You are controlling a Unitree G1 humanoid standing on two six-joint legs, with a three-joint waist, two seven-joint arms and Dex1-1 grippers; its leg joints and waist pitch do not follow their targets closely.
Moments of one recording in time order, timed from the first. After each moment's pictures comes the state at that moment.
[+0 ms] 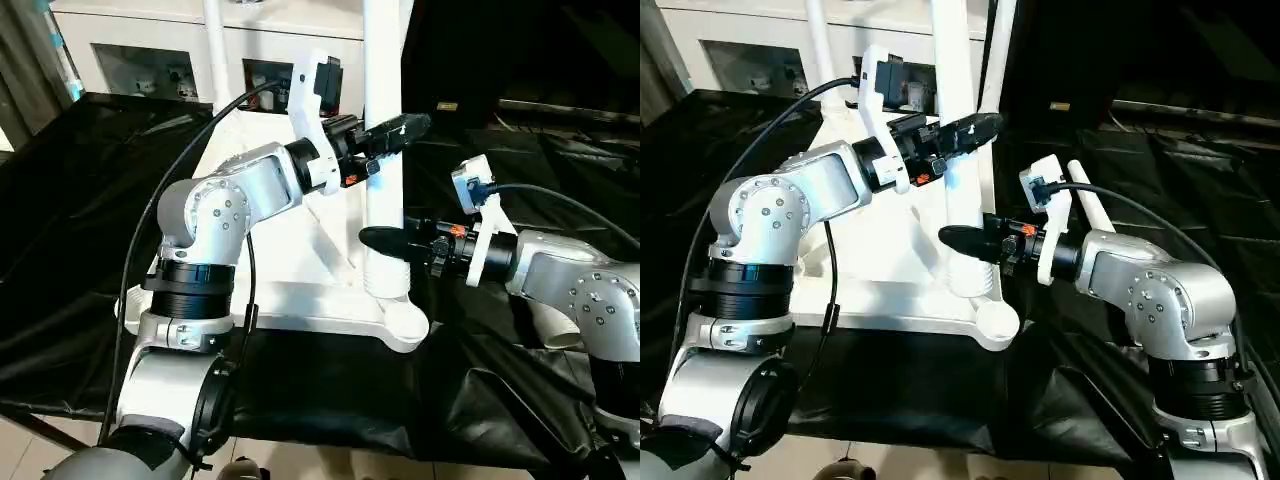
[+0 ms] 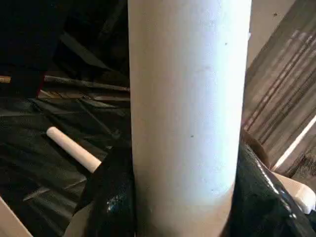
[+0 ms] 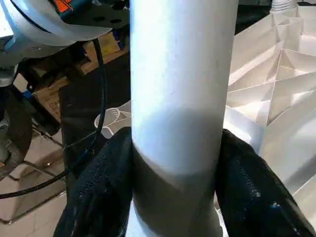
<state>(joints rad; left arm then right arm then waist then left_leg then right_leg) -0.91 0.04 0.12 0.16 -0.65 0.92 -0.47 -0.50 -0.45 -0.05 -0.15 0.71 1.01 0.74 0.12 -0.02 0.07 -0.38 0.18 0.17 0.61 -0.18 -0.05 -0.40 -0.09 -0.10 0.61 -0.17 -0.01</state>
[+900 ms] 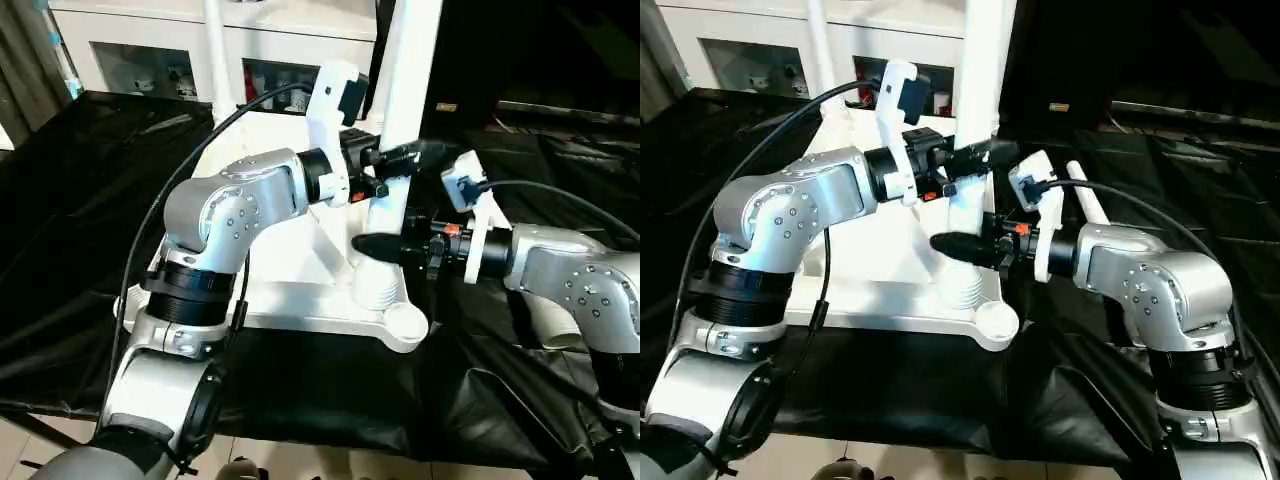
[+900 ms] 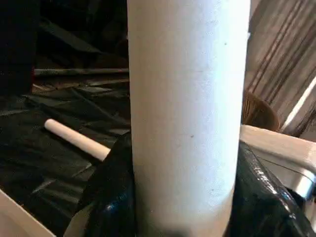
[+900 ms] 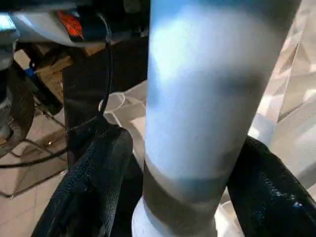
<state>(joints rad) -0.90 0.11 -0.04 0.11 -0.59 0.89 -0.57 -0.54 -0.49 0.03 -0.14 0.69 1.01 0.78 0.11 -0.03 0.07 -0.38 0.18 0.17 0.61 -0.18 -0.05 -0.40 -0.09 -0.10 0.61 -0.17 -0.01</state>
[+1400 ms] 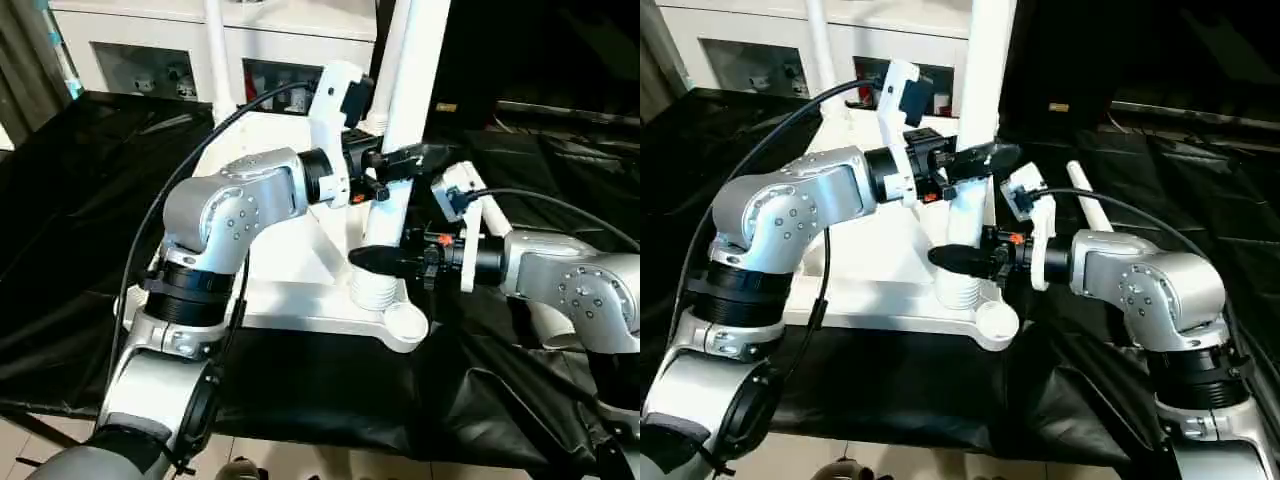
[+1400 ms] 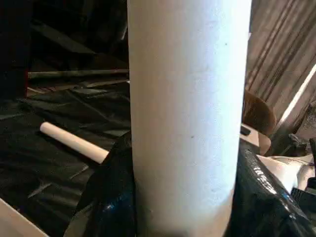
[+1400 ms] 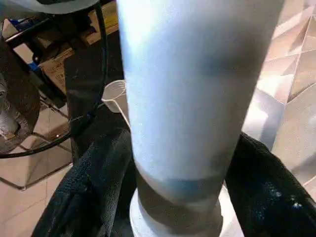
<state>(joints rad) -0.90 0.11 -0.05 0.11 -0.59 0.88 -0.59 -0.54 -0.49 0.05 -0.11 0.69 1.04 0.78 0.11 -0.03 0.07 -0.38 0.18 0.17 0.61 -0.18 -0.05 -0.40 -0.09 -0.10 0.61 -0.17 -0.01</state>
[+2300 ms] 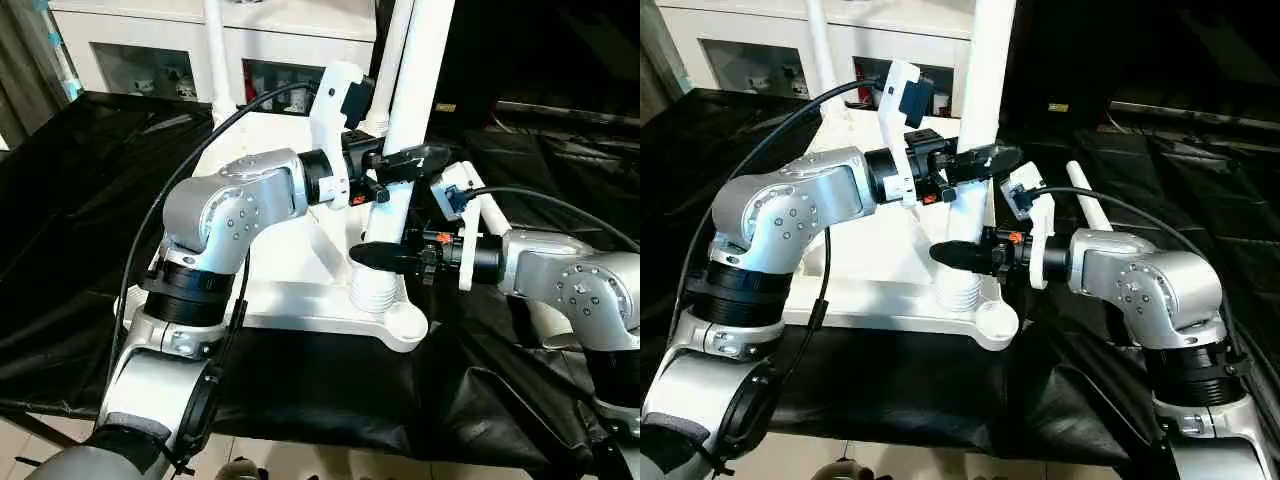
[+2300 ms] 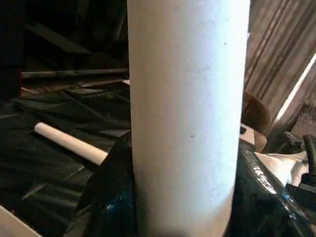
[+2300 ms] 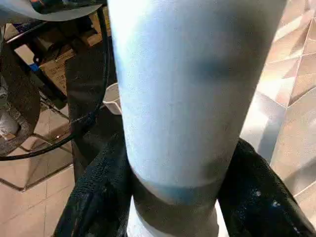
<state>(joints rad) -0.90 0.11 -0.05 0.11 -0.59 0.89 -0.61 -0.55 -0.49 0.05 -0.11 0.69 1.03 0.78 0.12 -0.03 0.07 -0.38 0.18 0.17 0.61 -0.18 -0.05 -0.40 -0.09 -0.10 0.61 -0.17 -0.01</state>
